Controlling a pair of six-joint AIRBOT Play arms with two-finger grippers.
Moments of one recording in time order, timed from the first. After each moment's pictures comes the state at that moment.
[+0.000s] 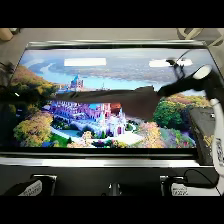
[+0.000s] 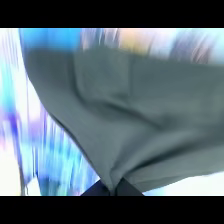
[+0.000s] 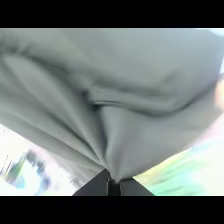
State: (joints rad) left arm 0.22 -1.08 1.27 1.07 -1.14 -1.37; right arm -0.11 -1.46 1.55 -1.09 1.20 0.85
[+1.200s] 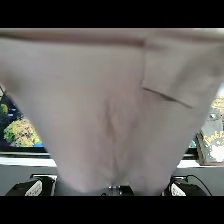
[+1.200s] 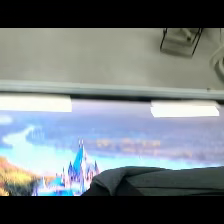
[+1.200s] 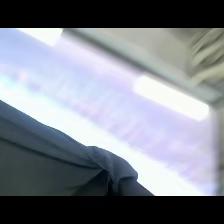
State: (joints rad) left arm 0.19 -0.99 1.68 1.20 -1.18 -1.46; right arm -0.10 -1.18 1.93 -1.45 1.43 0.97
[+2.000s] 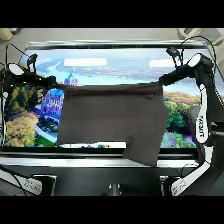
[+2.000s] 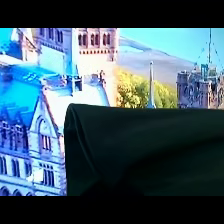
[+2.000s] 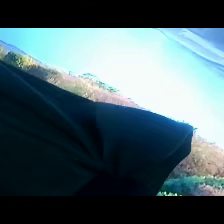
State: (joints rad) left arm 0.13 -1.74 1.67 1.14 -1.16 -1.41; right arm -0.10 -1.88 1.93 -1.21 1.29 0.98
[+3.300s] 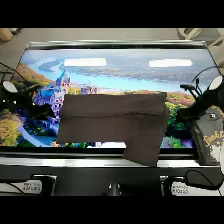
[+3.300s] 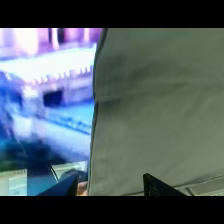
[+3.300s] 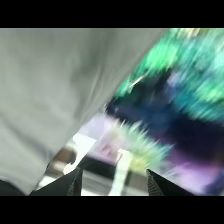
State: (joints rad) left arm 0.23 -1.49 1.19 1.22 -1.48 -1.40; right arm -0.29 -1.44 1.24 -1.38 1.58 1.01
